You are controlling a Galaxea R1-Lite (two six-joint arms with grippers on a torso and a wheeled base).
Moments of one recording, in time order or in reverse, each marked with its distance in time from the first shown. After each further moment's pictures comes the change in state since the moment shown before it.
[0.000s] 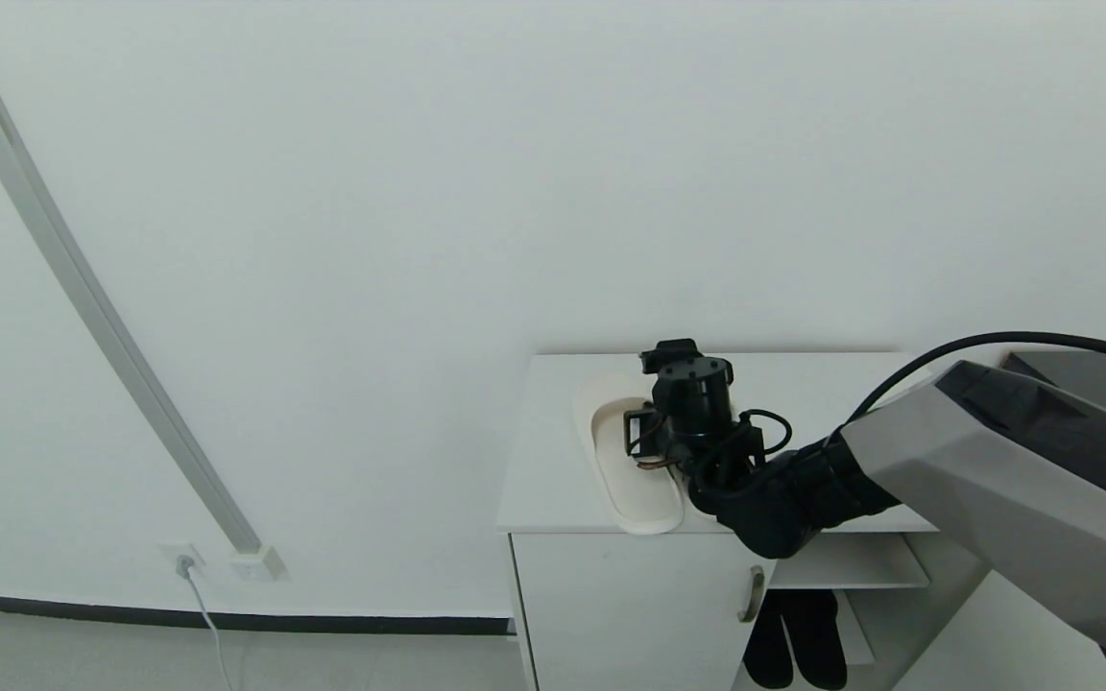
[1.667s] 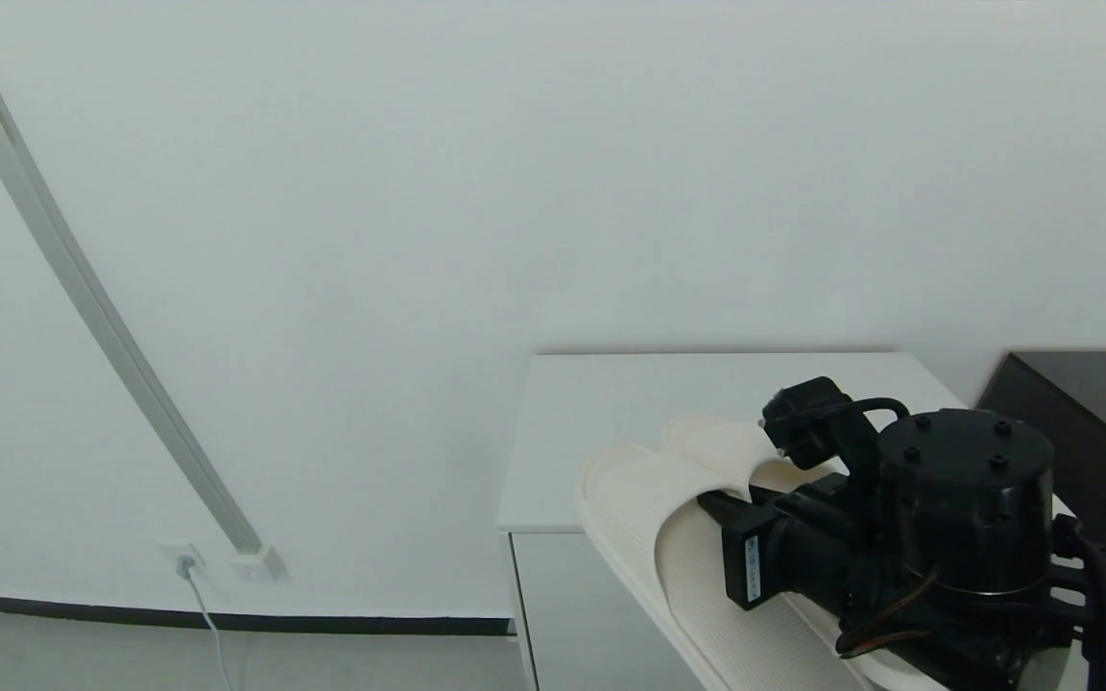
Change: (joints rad) left arm 0.000 0.000 0.000 0.000 -0.001 0.003; right arm 0.226 -0.690 0.742 0.000 0.120 0.017
